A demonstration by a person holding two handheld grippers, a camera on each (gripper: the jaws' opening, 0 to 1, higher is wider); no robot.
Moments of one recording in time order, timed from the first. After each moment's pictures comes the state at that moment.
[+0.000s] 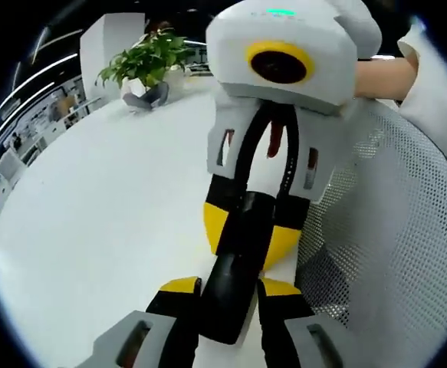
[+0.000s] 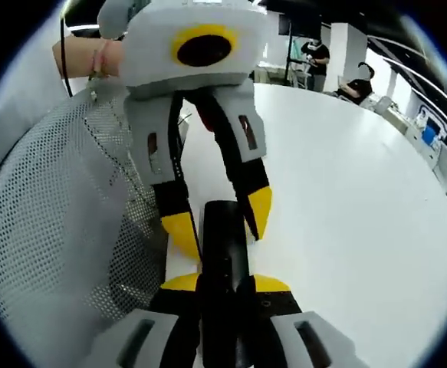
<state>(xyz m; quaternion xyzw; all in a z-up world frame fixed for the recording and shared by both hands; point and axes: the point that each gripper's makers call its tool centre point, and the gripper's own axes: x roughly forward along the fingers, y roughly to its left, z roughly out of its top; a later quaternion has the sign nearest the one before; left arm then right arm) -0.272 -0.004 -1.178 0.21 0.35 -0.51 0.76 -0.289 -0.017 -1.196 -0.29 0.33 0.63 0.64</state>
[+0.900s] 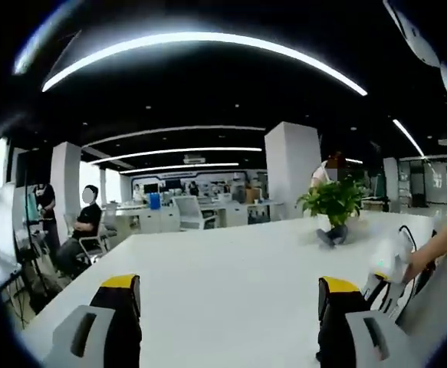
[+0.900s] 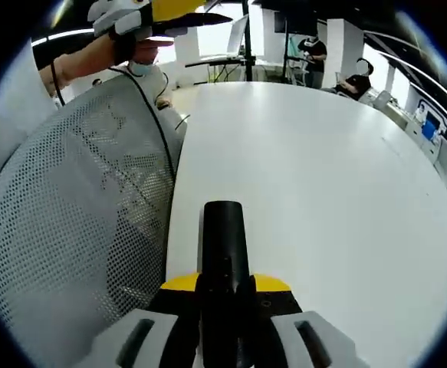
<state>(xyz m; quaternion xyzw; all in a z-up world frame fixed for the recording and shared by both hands) -0.258 0.183 -0.987 0.05 0.01 -0.09 0.99 -0.291 -0.017 -1.195 -0.29 0.34 0.63 0.63</state>
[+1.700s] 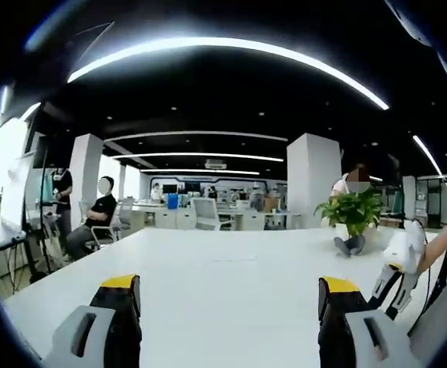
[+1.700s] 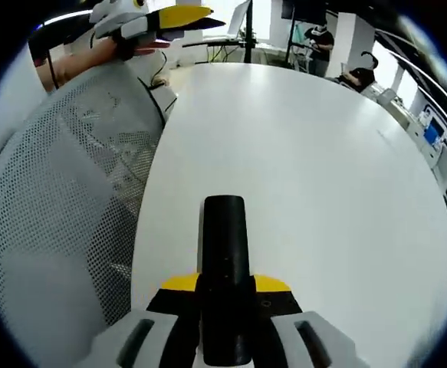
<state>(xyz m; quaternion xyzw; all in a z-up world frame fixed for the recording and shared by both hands) -0.242 0.189 -1.026 -0.01 0.01 -0.06 1.00 -0.246 -0.050 -1.198 -0.35 0.36 0.61 0.61</state>
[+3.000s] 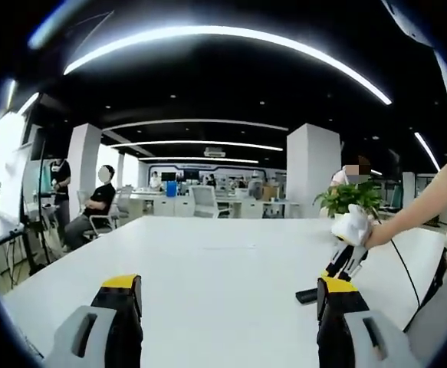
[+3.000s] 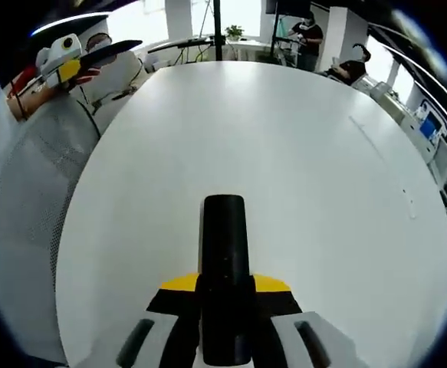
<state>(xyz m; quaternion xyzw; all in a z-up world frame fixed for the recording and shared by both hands) -0.241 0.188 -1.041 -0.02 0.05 -0.07 1.00 -0.110 -0.044 -1.198 -0.34 0.37 0.60 0.62</state>
